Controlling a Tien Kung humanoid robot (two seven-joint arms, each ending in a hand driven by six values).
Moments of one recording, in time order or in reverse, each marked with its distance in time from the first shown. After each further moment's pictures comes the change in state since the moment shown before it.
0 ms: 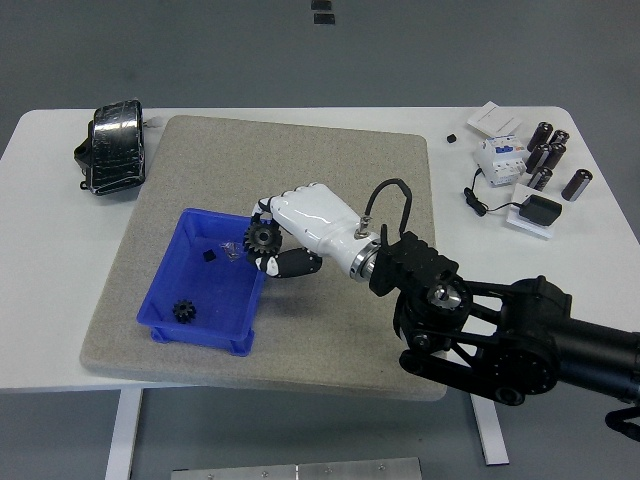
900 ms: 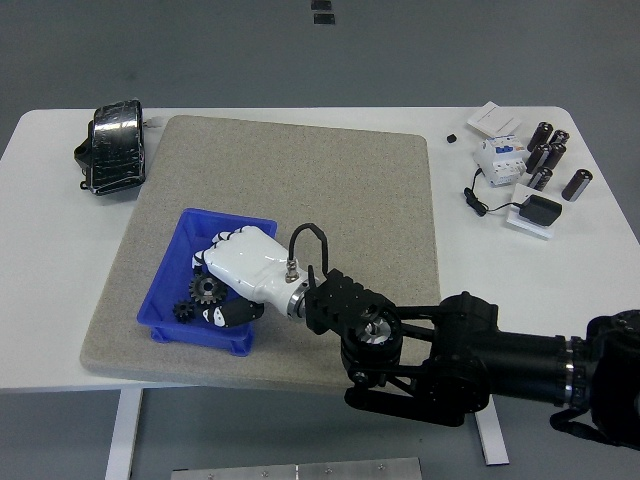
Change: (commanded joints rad) left arm -0.007 0.001 -0.004 -0.002 0.012 -0.002 0.006; right arm 0.044 0.176 -0.159 -0.157 -0.055 0.014 -0.022
